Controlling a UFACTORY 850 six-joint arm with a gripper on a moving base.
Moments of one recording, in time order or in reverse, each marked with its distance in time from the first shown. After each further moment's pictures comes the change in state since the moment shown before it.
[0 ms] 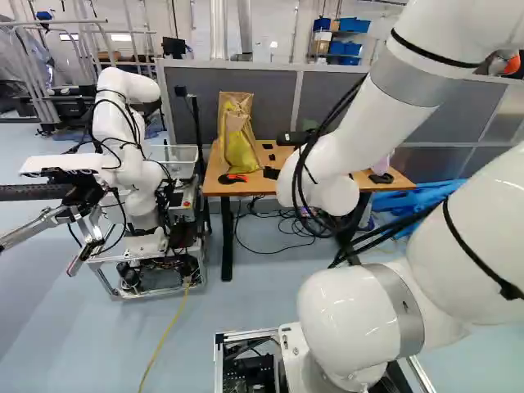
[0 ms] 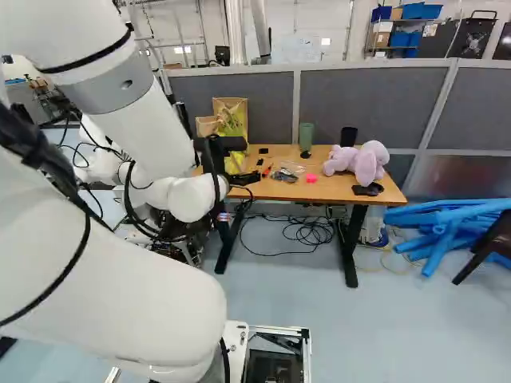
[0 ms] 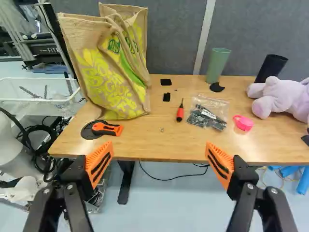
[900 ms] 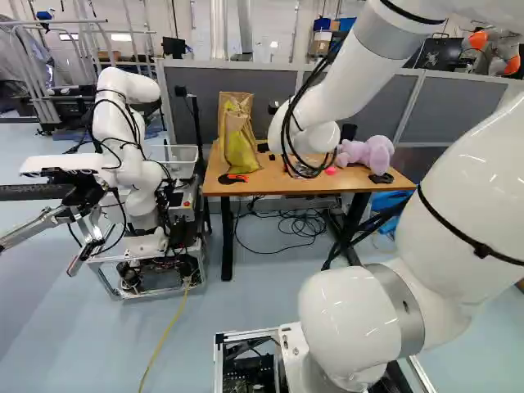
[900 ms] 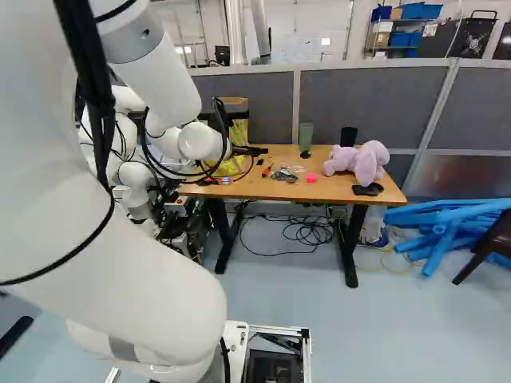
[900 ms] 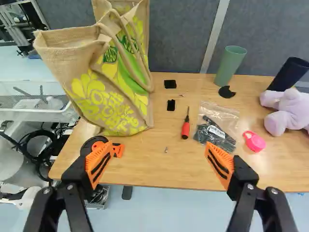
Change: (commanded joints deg) arm 0.9 -6.7 -17.7 0.0 -18.1 0.2
